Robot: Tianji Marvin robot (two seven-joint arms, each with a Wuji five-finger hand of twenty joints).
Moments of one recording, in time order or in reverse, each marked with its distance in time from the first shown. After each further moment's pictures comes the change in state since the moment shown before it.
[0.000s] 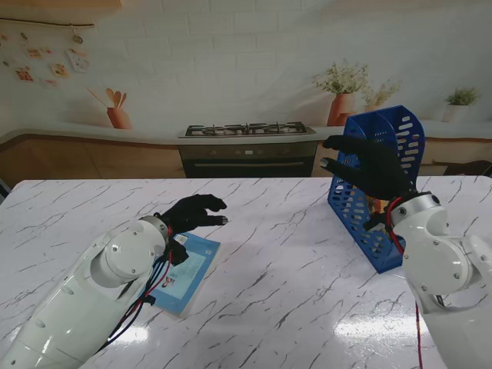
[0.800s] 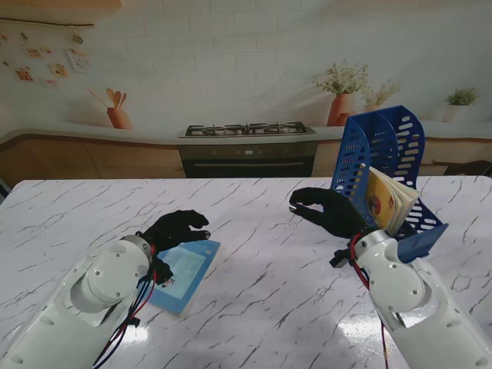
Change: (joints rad) left arm 0.176 0.009 -0.121 -0.102 0.068 0.026 0.004; right arm 0.025 -0.016 -0.186 0.268 0.146 -0.123 -0.037; left_hand 0.000 0.012 0.000 0.000 0.030 -0.001 0.048 0.011 0.077 -0.032 0.011 0.000 0.053 -0.044 0.042 -0.036 0.053 -0.048 0.062 -0.044; right_hand 0.003 0.000 -0.011 0.000 0.063 -0.017 0.129 0.121 0.022 -0.009 0.091 0.097 0.039 0.000 0.045 0.026 0.002 0.001 0.000 0.009
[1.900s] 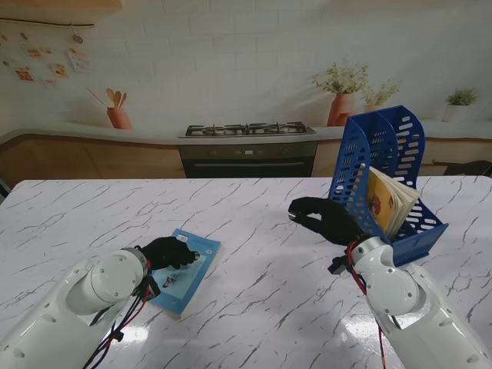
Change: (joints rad) left arm -0.045 0.063 0.059 0.110 0.072 0.086 -0.163; right arm 0.016 -0.009 -0.022 0.087 0.015 -0.033 -0.002; left_hand 0.032 0.252 -0.241 0.000 0.187 0.074 0.059 -0.021 0.195 0.075 0.039 -0.120 0.140 -0.088 0.428 0.010 0.175 -0.089 0.152 0.044; right_hand 0.000 0.011 -0.002 0.000 -0.001 0.000 -0.024 0.000 -0.001 -0.001 0.000 0.000 0.000 0.000 0.000 0.001 -0.016 0.000 -0.002 -0.023
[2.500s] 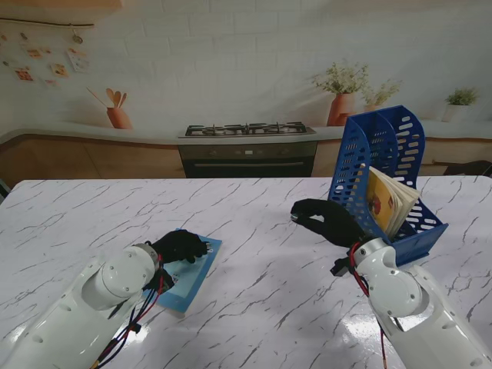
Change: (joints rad) left arm -0.052 -0.052 0.039 0.097 -0.102 -0.084 0.109; right arm -0.017 0.002 0.015 -0.012 -0.002 0.014 0.011; left_hand 0.001 0.008 -0.011 0.000 -0.003 0.001 0.015 -0.006 0.010 -0.017 0.012 0.008 0.058 0.010 -0.072 -0.040 -0.025 0.029 0.078 0.040; right_hand 0.000 0.000 0.000 0.000 0.000 0.000 -0.002 0.000 0.000 0.000 0.000 0.000 -0.005 0.000 0.000 0.000 -0.010 0.000 -0.012 -0.010
